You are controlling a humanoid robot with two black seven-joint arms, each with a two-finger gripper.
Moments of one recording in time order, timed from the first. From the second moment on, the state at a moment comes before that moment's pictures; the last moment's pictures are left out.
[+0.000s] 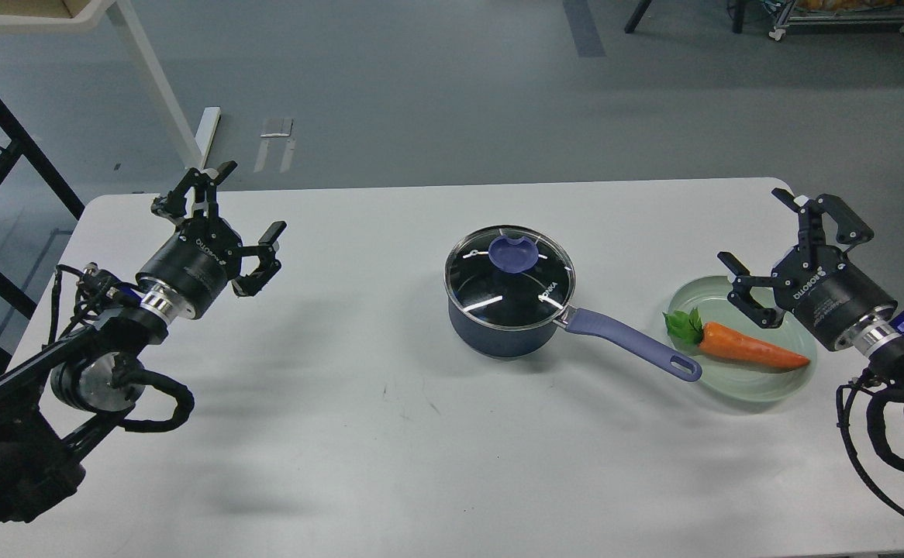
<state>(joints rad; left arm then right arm) -0.45 0.50 -0.76 -1.11 0.13 -0.26 -0.34 0.54 -0.82 0.36 1.17 0.13 0.38 0.49</state>
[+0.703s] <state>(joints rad) -0.48 0.58 -0.75 -1.07 0.17 -0.27 -0.35 0.79 -1.07 0.36 1.42 -0.82 0.18 0.49</state>
